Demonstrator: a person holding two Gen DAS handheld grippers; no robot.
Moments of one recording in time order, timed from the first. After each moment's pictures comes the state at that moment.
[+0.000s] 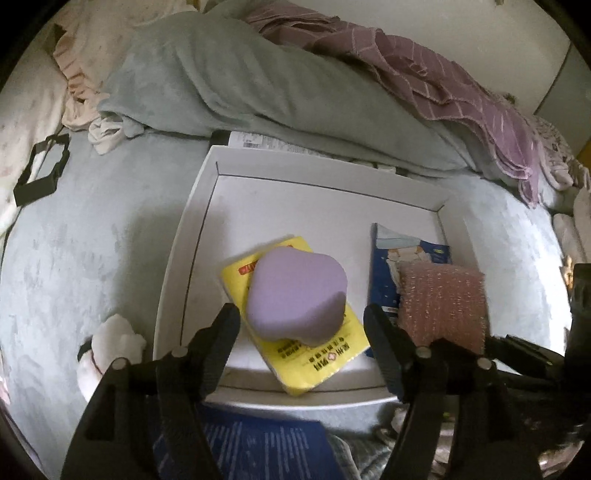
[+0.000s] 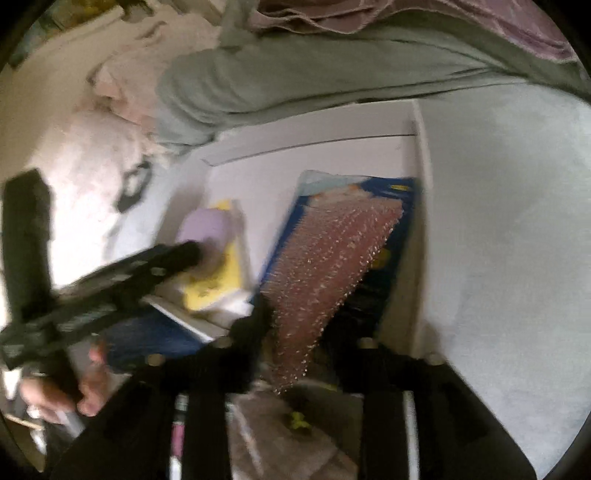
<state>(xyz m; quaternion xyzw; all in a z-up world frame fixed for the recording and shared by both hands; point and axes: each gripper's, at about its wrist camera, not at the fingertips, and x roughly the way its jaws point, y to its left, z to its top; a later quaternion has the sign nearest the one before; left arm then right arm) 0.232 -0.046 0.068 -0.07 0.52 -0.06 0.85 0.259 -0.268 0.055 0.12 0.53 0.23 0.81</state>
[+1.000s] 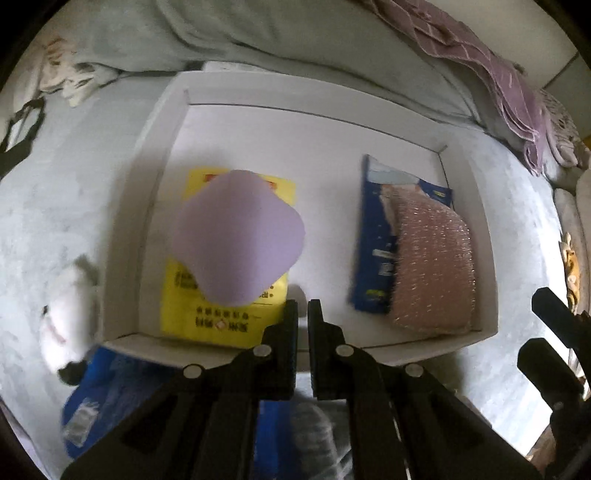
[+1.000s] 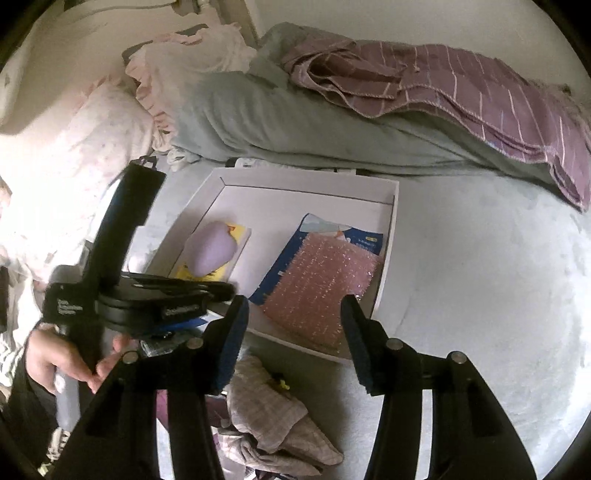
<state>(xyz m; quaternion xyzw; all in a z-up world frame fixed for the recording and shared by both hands) 0.228 -0.057 0.036 -0.08 0.60 -0.07 0.79 0.214 -0.268 0.118 0.01 0.45 0.22 0.86</state>
